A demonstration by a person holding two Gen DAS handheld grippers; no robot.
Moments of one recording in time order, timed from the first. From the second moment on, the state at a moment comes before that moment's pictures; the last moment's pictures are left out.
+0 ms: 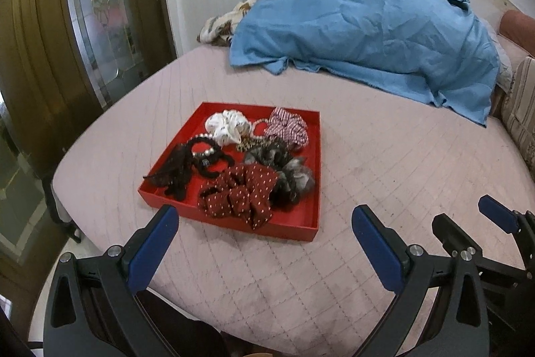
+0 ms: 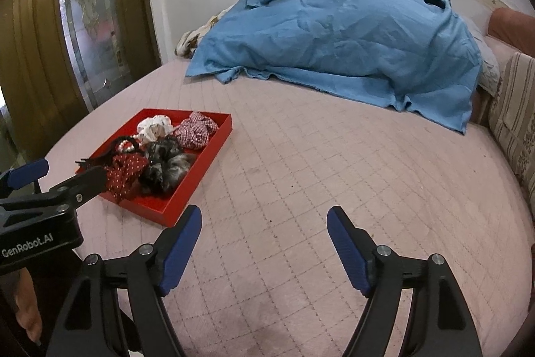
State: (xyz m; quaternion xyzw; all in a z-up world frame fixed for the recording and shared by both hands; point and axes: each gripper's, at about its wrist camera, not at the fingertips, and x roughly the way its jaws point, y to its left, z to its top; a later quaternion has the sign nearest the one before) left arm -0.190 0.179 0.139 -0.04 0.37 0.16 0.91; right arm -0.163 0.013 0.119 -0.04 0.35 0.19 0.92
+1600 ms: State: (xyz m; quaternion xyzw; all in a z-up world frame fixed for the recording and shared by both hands) left arm -0.179 0.203 0.102 -0.09 0.42 0.15 0.89; right arm -0.159 0.039 0.095 -0.09 0.39 0.18 0.90
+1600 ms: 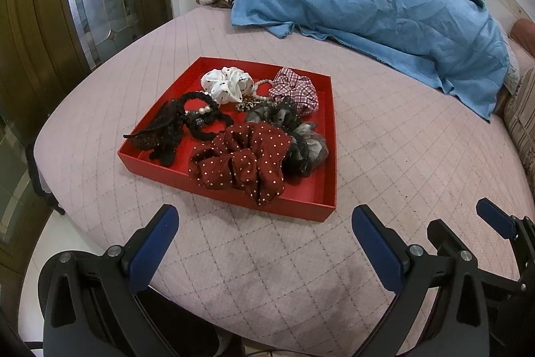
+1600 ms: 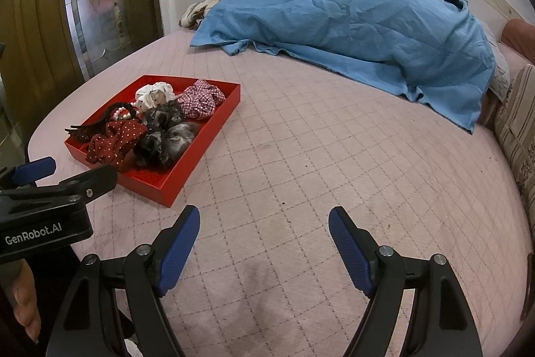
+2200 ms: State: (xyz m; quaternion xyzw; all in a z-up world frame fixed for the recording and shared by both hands) left arm -0.178 0.206 0.099 -0.09 0.42 0.15 0.89; right arm -0.161 0.042 0.094 -0.09 0.39 0.18 0.90
